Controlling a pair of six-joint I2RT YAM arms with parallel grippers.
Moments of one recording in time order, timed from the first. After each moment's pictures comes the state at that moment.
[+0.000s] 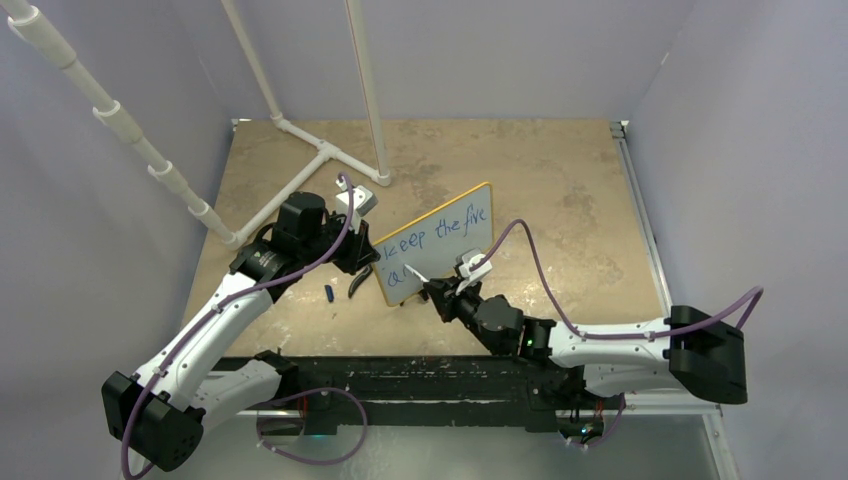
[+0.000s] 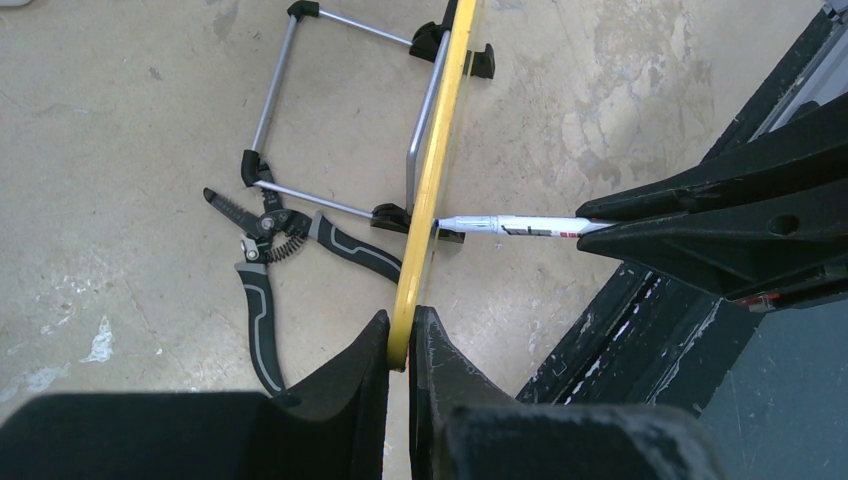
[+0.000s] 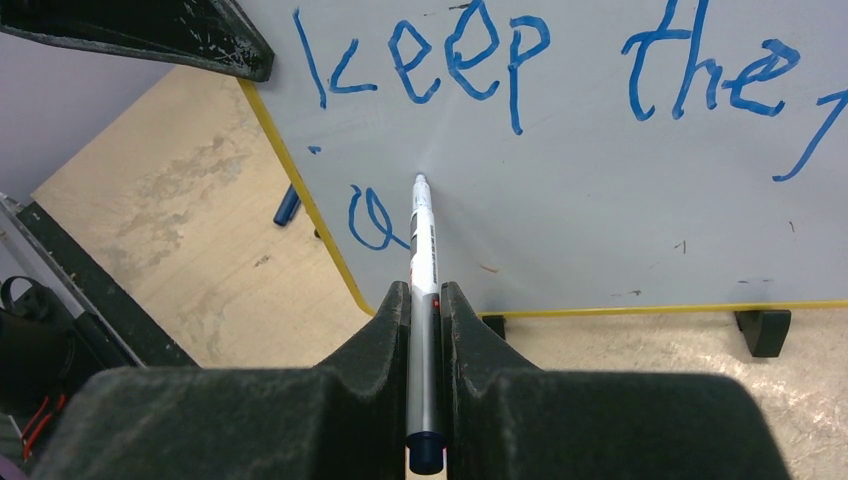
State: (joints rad) left arm -0.47 1.00 0.90 -0.52 0.39 -0.05; right arm 1.27 1.14 0.40 0.60 0.61 0.34
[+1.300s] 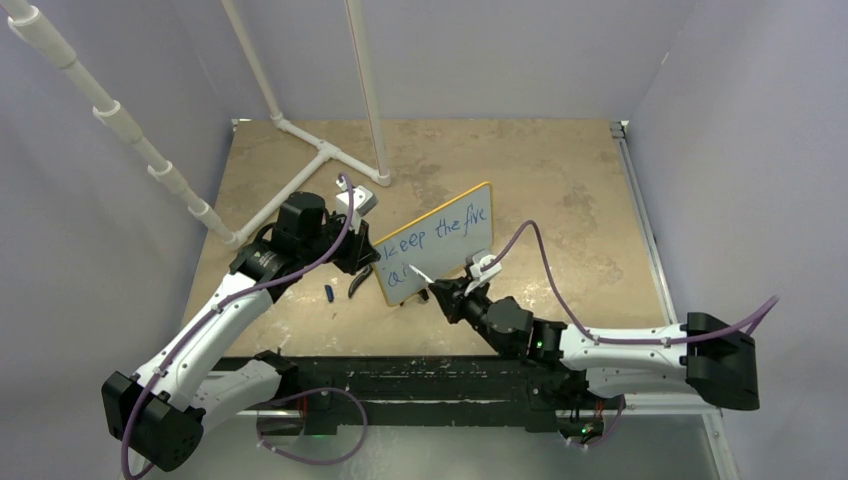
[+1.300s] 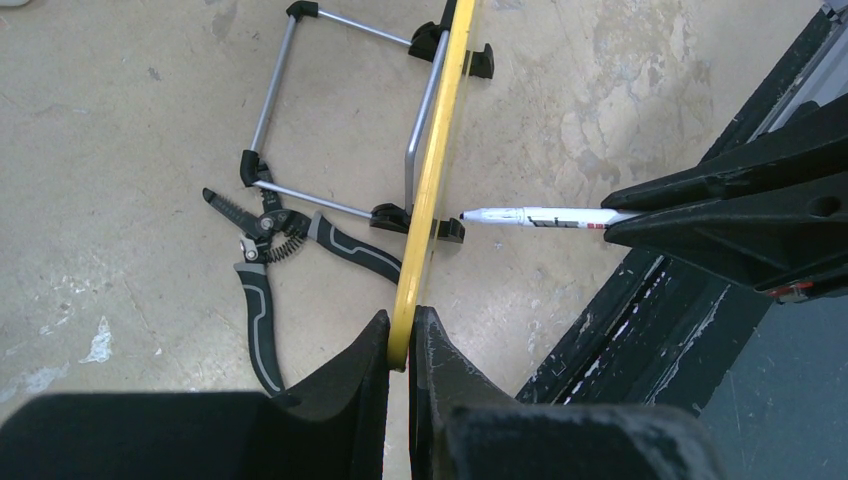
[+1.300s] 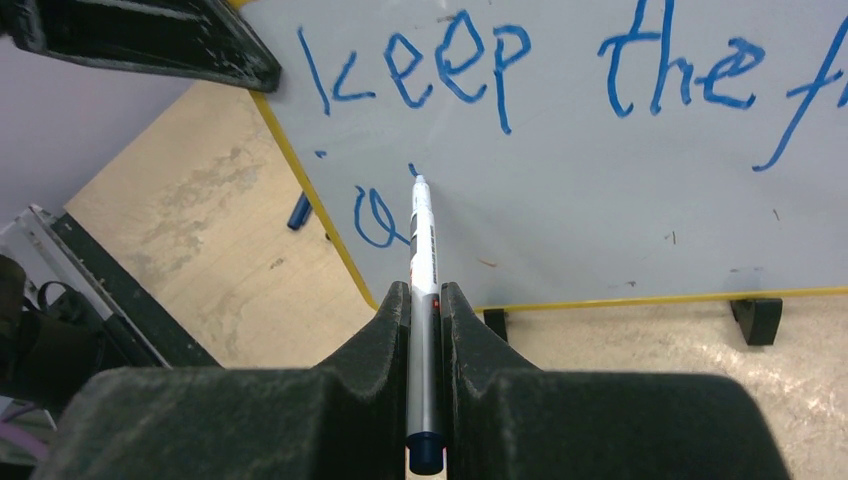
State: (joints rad) left arm -0.47 1.00 0.90 -0.52 0.39 -0.05; right arm 1.27 1.05 0.38 0.57 0.61 0.36
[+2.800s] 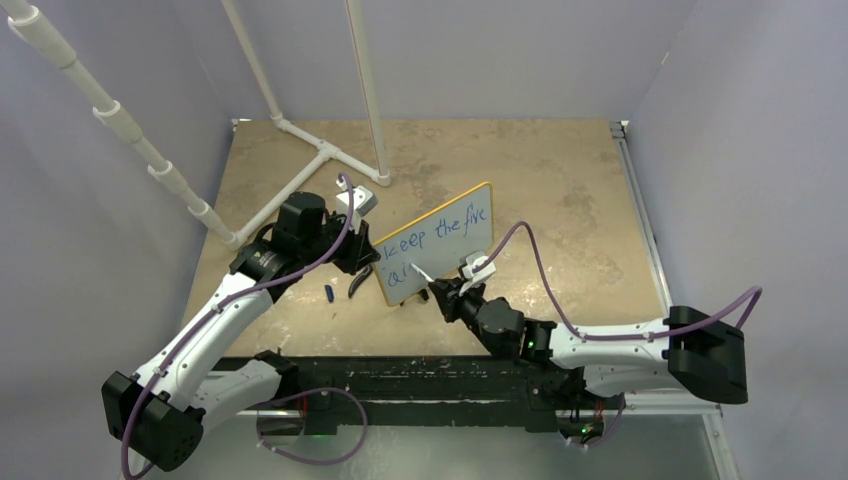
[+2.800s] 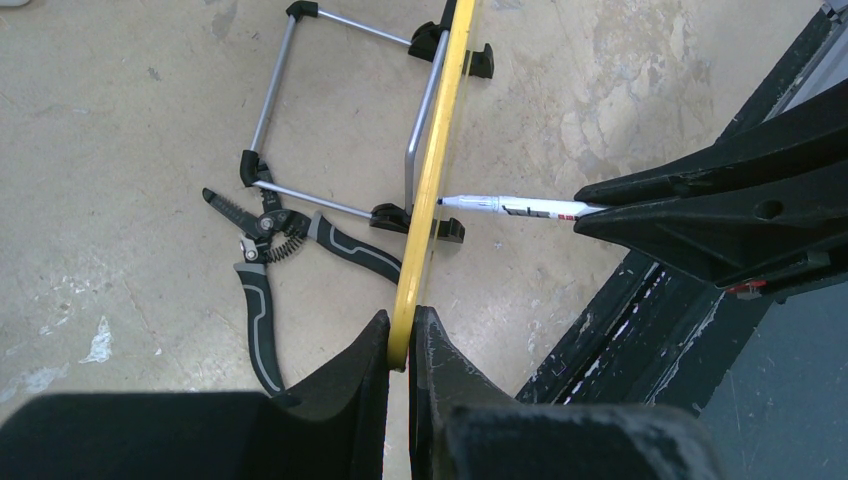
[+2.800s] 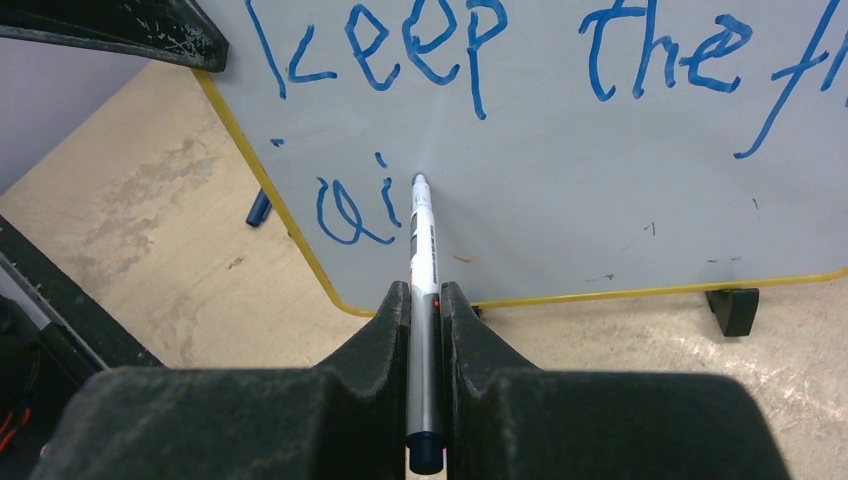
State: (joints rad) left arm -0.47 1.00 0.90 -0.52 0.39 -0.05; right arm 1.27 1.13 0.38 0.61 0.66 0.34
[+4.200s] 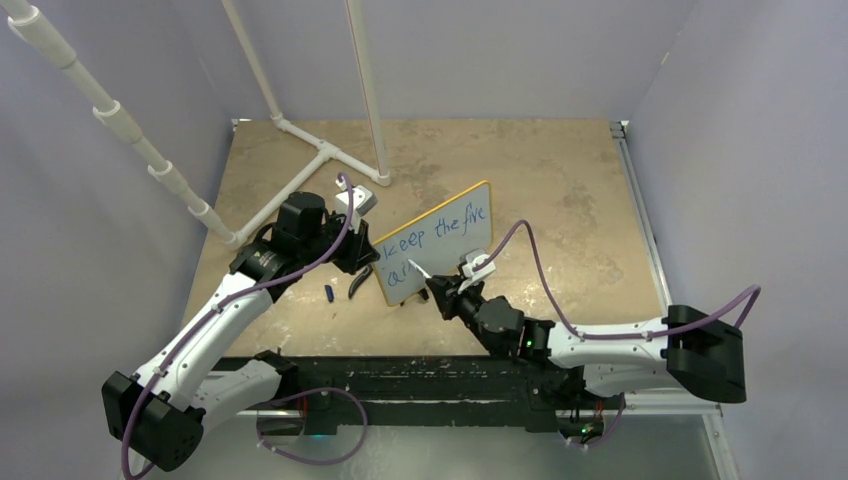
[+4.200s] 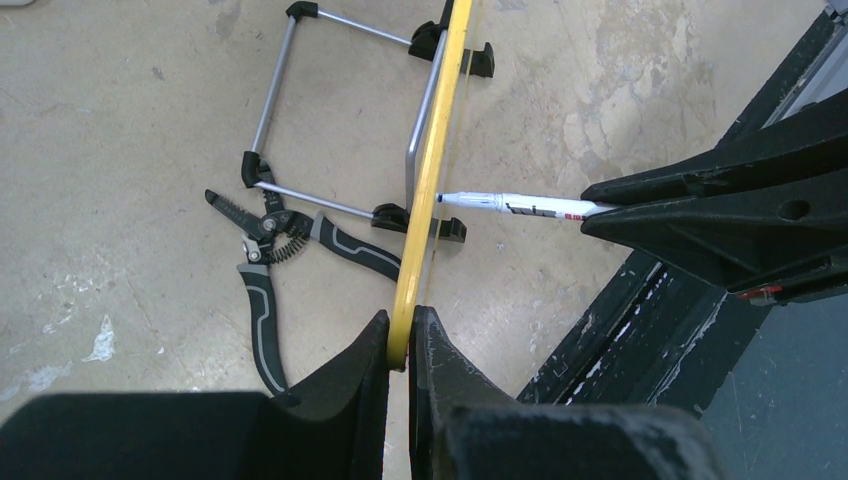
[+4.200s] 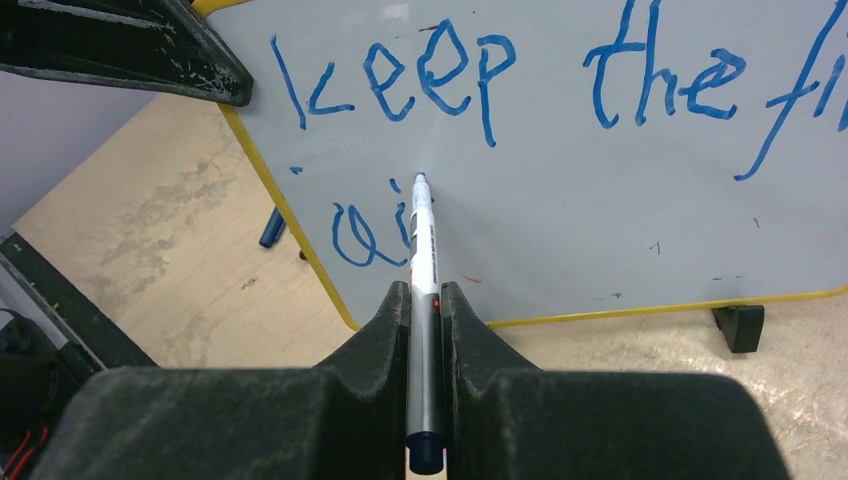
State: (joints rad) left arm -0.47 1.00 0.90 -0.52 0.39 -0.05; right arm 1.27 1.15 0.39 0.64 0.67 0.32
